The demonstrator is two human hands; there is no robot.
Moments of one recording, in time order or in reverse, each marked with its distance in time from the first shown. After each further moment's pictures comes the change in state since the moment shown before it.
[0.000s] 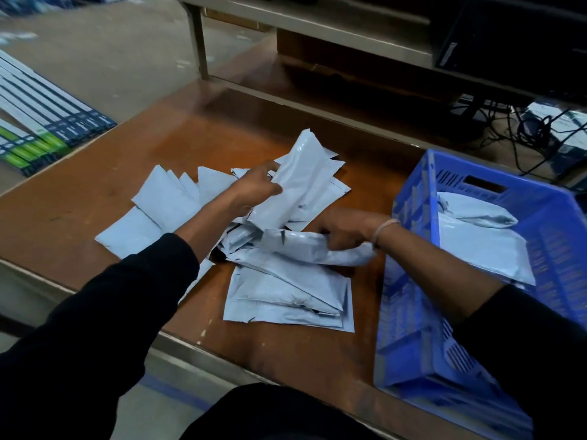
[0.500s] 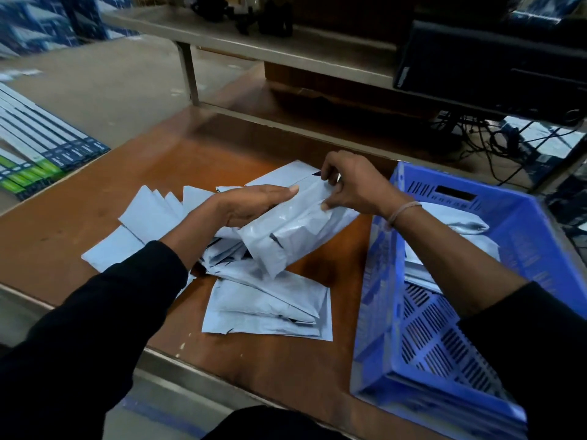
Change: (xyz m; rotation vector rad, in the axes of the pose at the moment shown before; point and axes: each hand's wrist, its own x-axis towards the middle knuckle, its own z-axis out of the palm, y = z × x) left_hand -0.032 0.047 0.022 -0.093 -0.453 0.011; right_hand -0.051 0.060 -0.050 0.248 0.738 0.020
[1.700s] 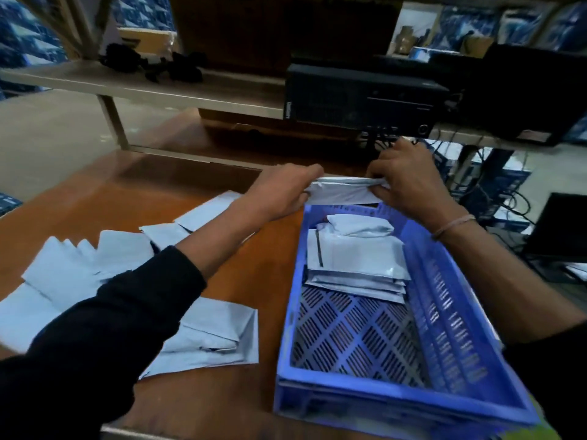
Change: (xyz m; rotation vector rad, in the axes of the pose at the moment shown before) left_hand 0.068 0.152 0.165 1.337 0.533 0.700; right_hand -0.154 0.119 -0.158 -0.737 0.316 0.073
